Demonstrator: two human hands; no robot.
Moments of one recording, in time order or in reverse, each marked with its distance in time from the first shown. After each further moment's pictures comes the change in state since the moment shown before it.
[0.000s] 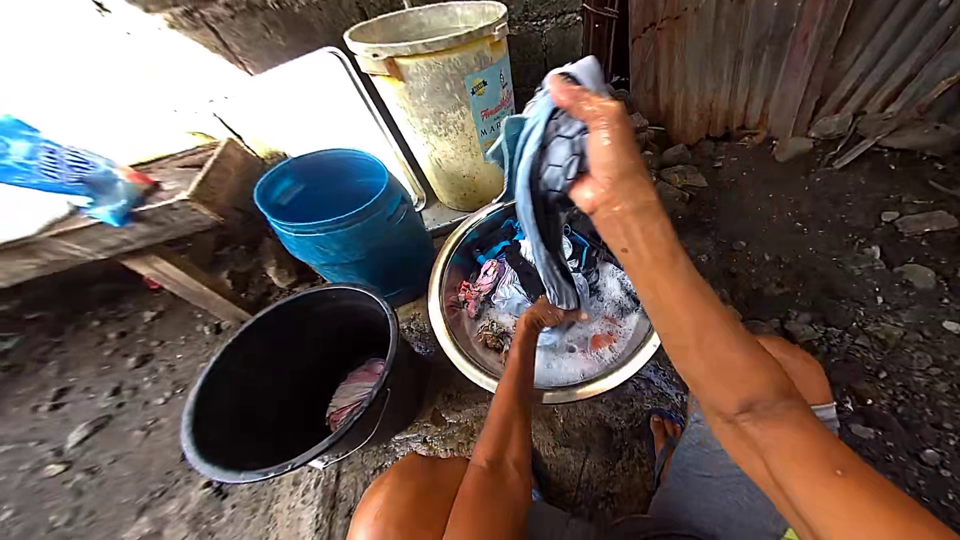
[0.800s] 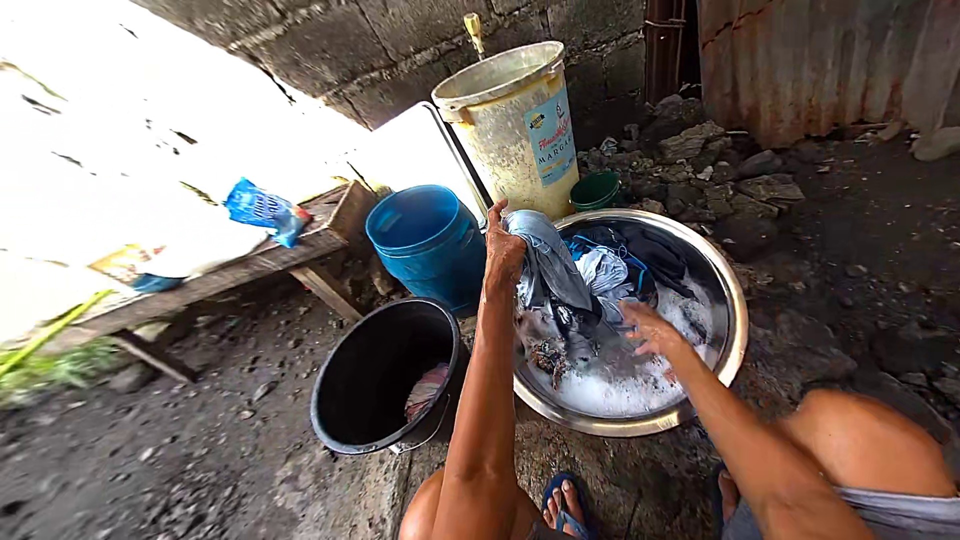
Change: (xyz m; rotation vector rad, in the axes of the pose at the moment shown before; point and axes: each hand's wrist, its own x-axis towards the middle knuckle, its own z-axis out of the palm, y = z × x) left_hand -0.024 0.129 -0.147 -0.293 0.766 0.343; right_hand -0.064 0.198 -0.233 -0.596 0.183 0.874
